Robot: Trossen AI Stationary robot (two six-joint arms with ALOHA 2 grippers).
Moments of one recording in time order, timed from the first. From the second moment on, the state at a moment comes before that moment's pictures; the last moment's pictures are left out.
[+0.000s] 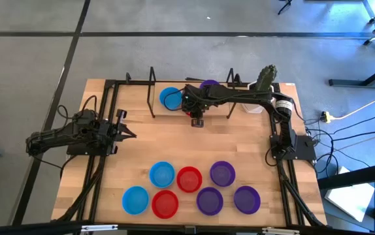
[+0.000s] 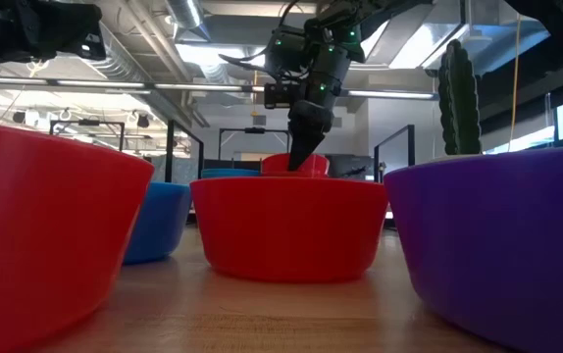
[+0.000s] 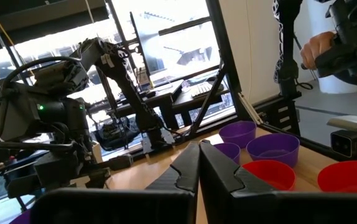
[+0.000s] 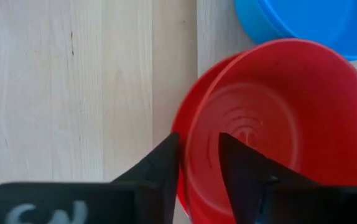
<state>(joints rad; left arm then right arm) 0.22 0.01 0.14 0.01 0.44 0.26 -0.30 1.94 1.66 -0.81 0.03 -0.33</state>
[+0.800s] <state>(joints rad) 0.22 0.01 0.14 0.00 0.44 0.25 -0.30 1.94 1.83 -0.88 0.09 -0.28</state>
